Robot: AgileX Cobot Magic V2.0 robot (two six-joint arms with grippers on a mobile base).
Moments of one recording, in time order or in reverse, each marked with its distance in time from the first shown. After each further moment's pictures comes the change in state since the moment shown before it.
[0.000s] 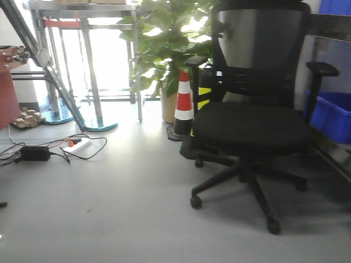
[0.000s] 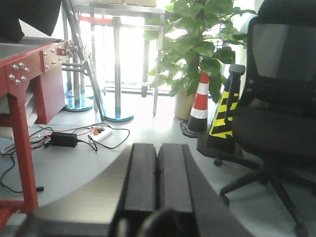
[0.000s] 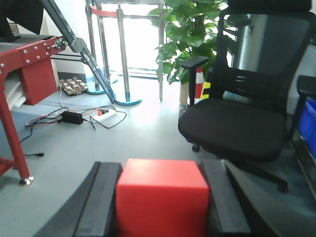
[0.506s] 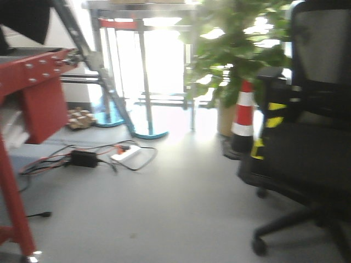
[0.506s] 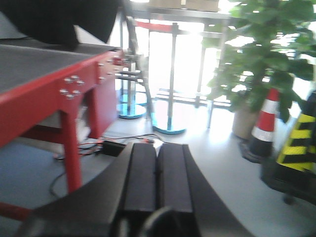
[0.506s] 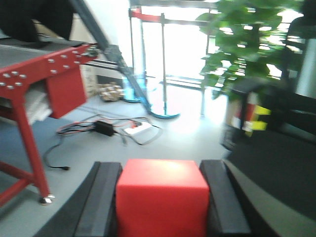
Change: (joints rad) left arm 0.000 0.000 0.000 0.000 0.000 0.000; right arm 0.000 0.000 0.000 0.000 0.000 0.000
